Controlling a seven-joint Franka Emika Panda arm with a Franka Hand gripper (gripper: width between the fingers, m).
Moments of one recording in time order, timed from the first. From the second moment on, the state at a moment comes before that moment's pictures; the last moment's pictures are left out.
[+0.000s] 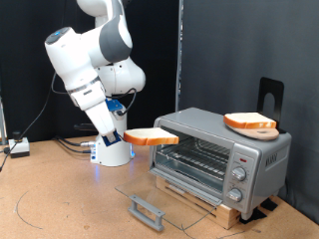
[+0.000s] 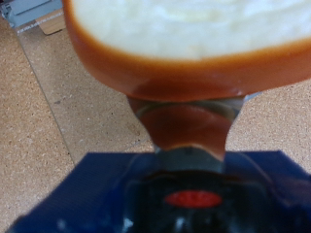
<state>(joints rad) -0.09 -0.28 -0.35 -2.52 0.37 2.12 -1.34</state>
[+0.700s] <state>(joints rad) -0.08 -0.28 -0.30 -2.64 0.26 2.25 -1.31</state>
